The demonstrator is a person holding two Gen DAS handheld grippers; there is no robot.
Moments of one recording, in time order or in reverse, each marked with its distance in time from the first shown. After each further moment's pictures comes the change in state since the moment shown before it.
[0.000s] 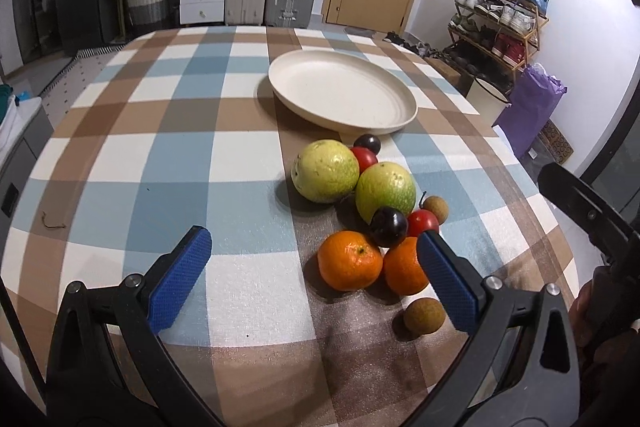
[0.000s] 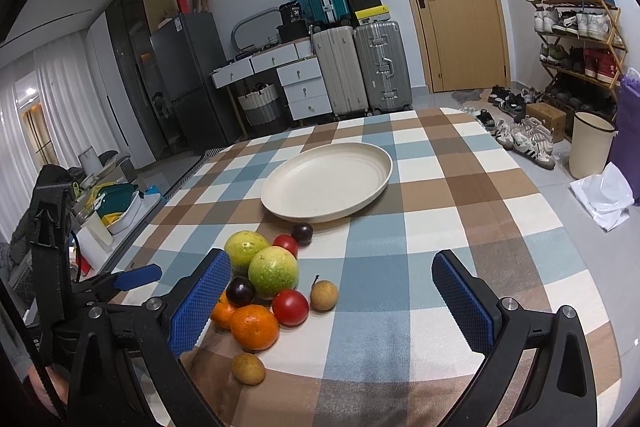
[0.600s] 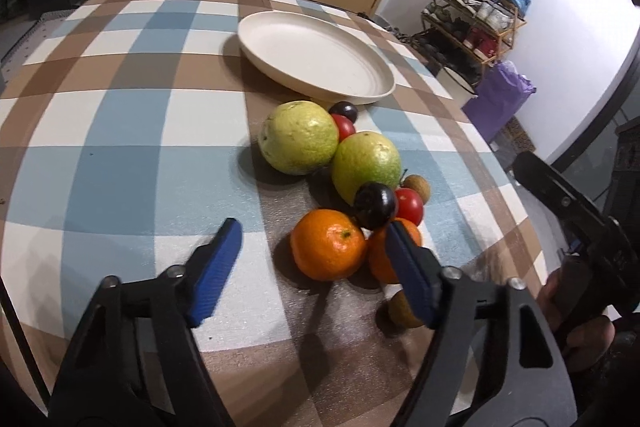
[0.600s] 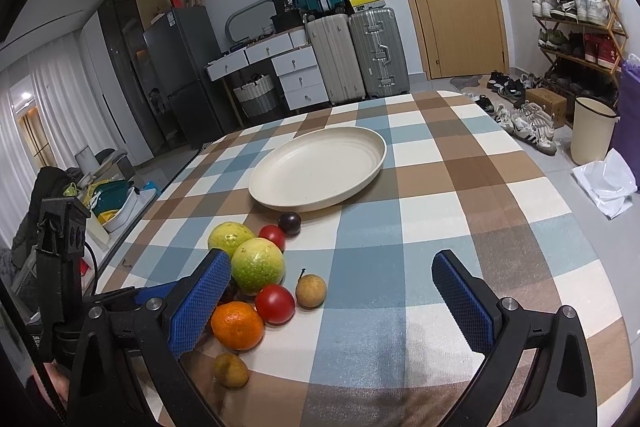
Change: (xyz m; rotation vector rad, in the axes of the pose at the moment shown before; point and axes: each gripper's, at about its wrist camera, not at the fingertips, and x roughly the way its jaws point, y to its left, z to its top) left arm 0.033 0.010 -0.007 -0.063 0.093 -0.204; right arm 0.020 -0.012 -0.004 0.026 0.042 0.001
